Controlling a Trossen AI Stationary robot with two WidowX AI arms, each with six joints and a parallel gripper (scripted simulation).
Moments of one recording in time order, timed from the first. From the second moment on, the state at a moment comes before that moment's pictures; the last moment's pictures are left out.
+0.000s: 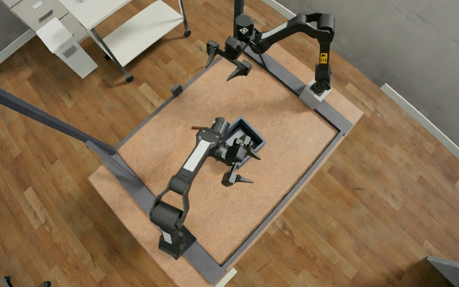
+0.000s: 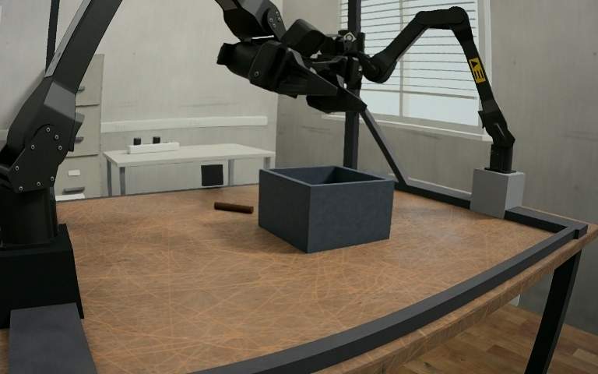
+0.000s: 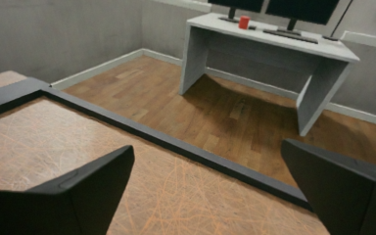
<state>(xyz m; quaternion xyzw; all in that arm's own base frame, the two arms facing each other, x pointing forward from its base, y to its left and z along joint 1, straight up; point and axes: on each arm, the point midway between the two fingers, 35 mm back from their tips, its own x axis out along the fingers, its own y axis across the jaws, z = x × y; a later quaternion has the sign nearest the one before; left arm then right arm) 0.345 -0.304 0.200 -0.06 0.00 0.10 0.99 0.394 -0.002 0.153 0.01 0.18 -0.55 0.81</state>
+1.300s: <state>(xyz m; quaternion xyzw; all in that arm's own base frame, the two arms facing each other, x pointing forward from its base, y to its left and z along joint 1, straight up) 0.435 -0.252 0.162 0.11 0.29 -0.12 0.94 0.391 0.039 0.128 0.01 0.25 -0.49 0.83</state>
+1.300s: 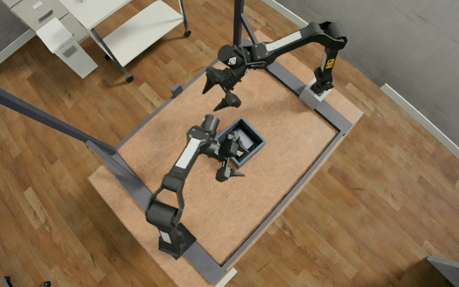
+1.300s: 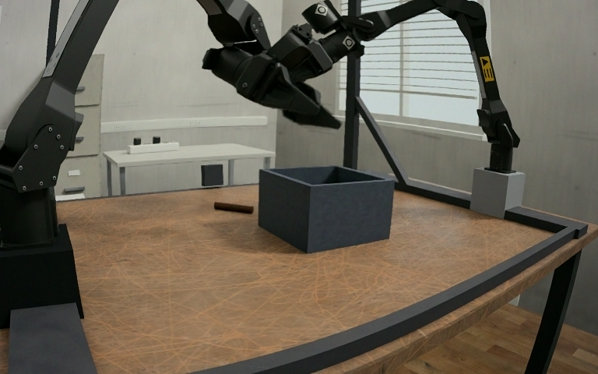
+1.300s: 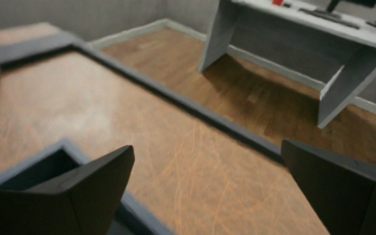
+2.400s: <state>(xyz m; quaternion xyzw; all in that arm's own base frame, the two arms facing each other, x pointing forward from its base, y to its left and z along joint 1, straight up) 0.419 -0.101 0.136 0.06 0.57 -0.09 0.82 0.396 0.248 0.074 -0.15 0.55 0.14 0.81</state>
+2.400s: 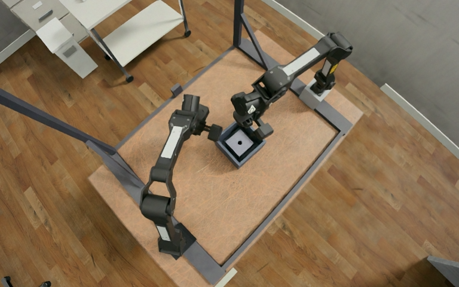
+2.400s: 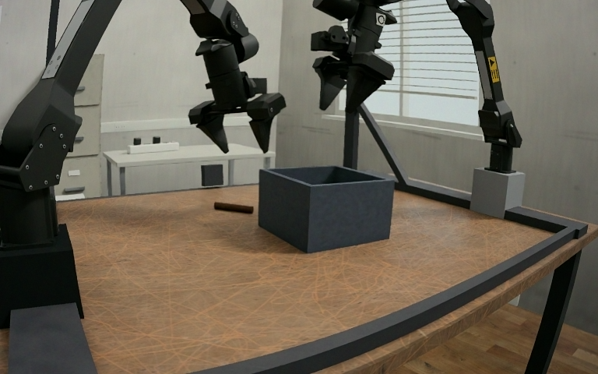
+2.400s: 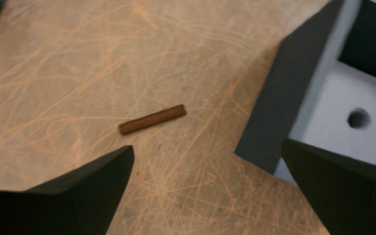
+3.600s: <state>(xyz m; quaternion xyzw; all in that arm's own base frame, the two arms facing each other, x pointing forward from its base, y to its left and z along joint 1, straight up) 0.420 -0.097 0.136 0.06 0.57 -0.08 0.82 0.359 0.224 0.123 -0.15 0.50 0.22 0.82</state>
